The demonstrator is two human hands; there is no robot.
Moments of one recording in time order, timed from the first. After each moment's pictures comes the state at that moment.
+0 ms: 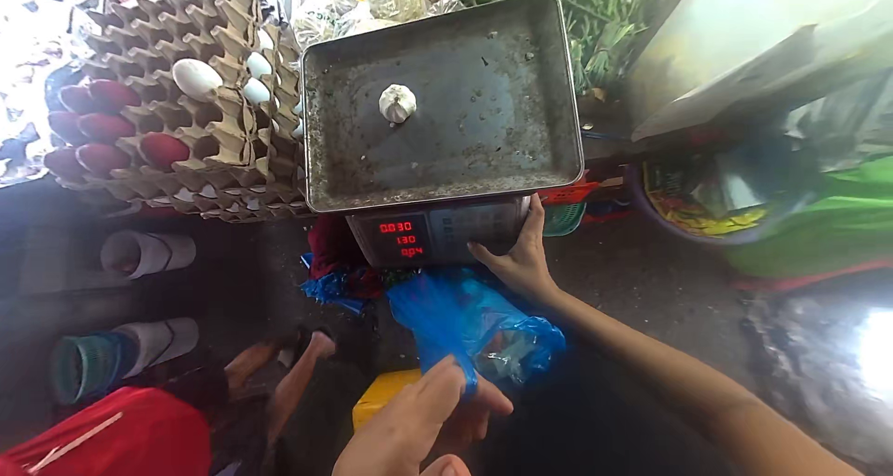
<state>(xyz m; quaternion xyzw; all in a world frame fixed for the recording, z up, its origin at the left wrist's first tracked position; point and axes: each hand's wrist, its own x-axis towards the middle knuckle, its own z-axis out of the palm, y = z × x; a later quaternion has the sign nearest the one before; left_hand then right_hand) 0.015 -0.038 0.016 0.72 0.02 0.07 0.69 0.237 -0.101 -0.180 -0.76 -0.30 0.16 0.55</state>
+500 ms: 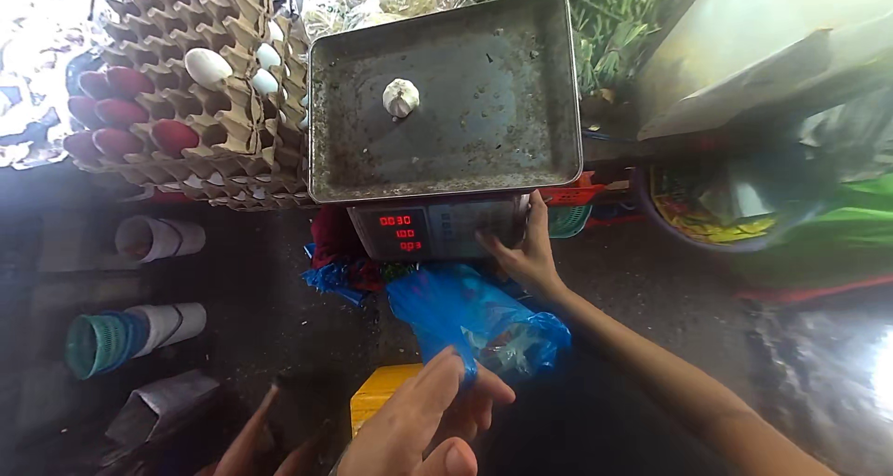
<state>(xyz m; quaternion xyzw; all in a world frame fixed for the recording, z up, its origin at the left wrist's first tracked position) 0.024 -0.058 0.021 0.71 0.06 0.09 0.70 0.250 -0.107 -0.173 -0.71 -0.30 0.20 0.60</state>
